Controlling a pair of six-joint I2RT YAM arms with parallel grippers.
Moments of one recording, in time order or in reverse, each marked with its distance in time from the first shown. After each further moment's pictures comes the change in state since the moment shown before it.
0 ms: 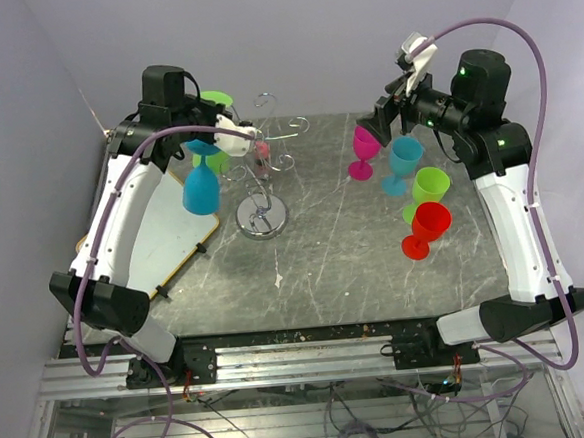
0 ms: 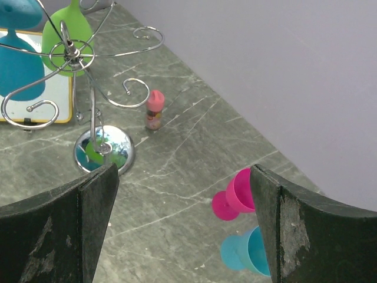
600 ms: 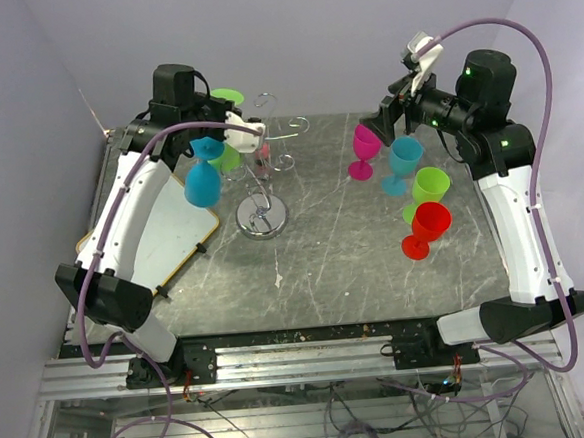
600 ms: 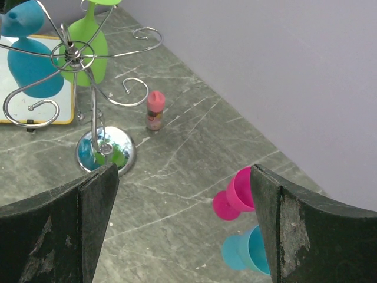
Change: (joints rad) left arm -0.033 0.036 0.003 0.051 0.034 -0.047; right arm -0.029 -0.010 -0.010 0.007 -0.030 0.010
